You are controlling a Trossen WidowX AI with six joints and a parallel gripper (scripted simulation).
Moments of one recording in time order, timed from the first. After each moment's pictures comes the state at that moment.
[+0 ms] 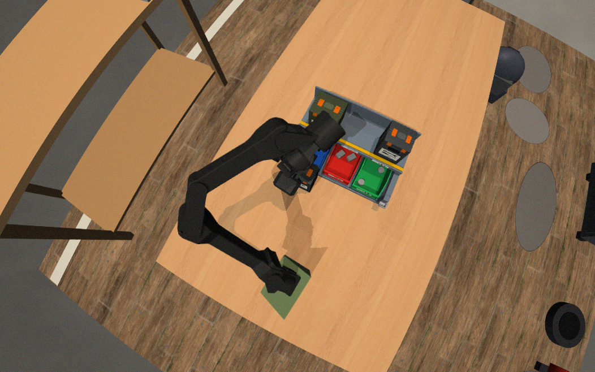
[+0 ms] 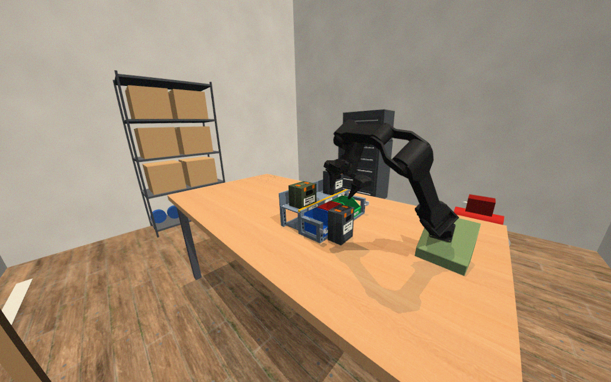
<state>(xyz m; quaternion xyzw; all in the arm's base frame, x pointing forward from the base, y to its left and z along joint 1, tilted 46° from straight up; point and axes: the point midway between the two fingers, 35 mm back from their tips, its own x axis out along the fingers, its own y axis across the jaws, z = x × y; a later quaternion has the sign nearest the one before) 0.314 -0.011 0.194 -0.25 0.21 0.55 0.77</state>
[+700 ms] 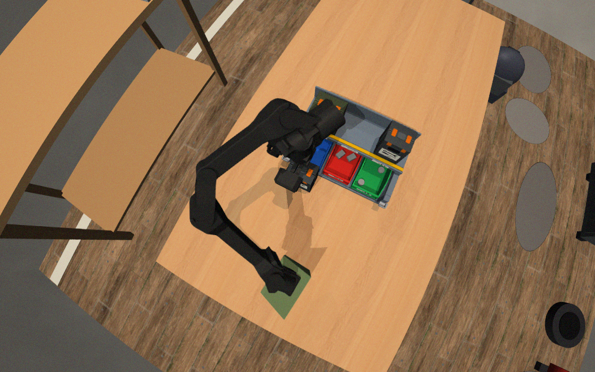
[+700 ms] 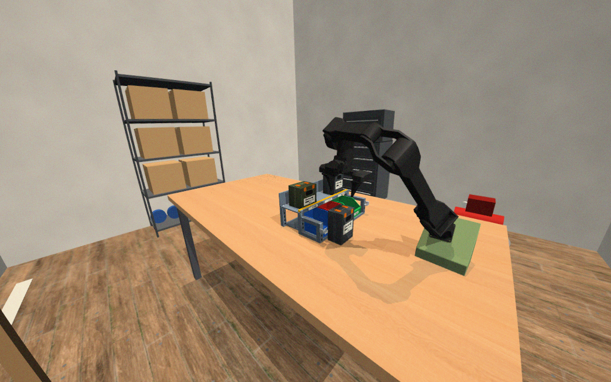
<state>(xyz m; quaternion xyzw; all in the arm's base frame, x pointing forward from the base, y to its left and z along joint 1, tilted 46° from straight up) 0.313 -0.010 0.196 -0.30 0.24 0.62 0.69</state>
